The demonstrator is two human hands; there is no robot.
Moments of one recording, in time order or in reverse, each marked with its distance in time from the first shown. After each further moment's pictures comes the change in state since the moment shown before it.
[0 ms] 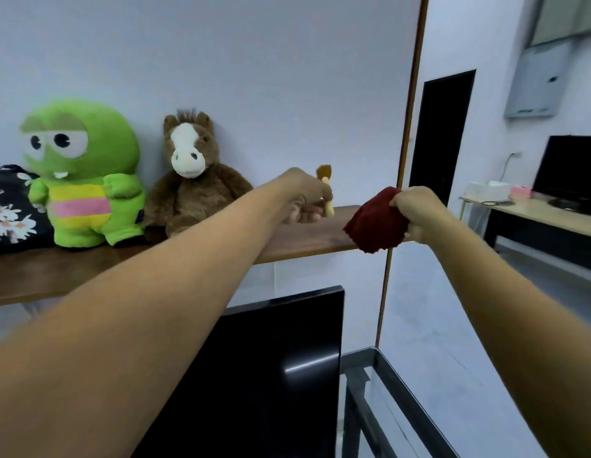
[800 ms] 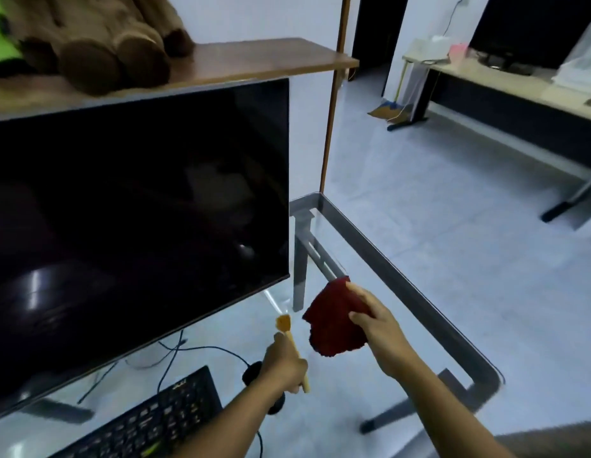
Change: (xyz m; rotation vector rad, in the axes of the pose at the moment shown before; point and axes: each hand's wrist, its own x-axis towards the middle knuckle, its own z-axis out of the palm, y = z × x) left_hand -0.271 -0.383 0.184 0.346 -0.430 -0.547; right_hand -0.338 0.343 -0.017 0.103 -0.101 0.383
